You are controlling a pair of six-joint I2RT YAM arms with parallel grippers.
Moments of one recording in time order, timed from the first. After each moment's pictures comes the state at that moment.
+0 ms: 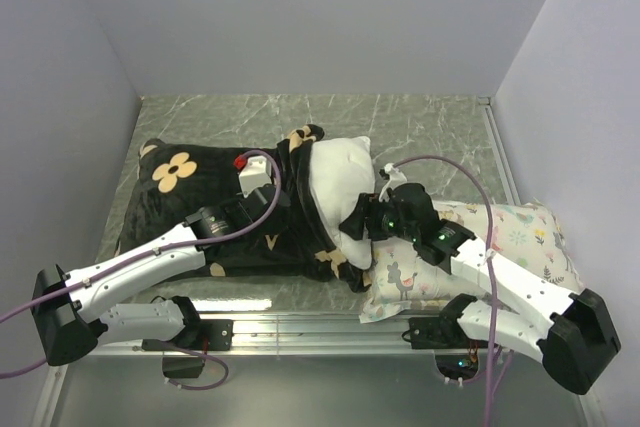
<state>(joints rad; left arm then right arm) -0.96 1.12 0.95 -0.63 -0.58 -0.88 0.66 0.99 0.60 -0.16 -0.16 0.62</state>
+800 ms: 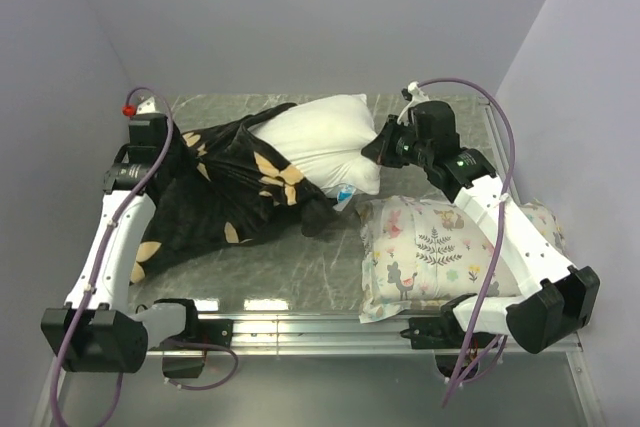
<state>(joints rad) -0.04 1.14 1.15 -0.63 -0.10 -0.56 0.40 1.26 1.25 -0.49 -0.17 0.52</state>
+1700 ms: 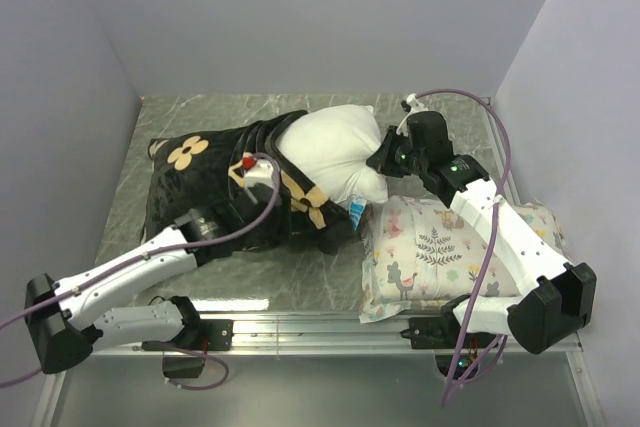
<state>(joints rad) -0.91 1.06 0.96 -0.65 -0.41 -0.66 0.42 1.26 1.17 -0.49 -0.09 0.53</state>
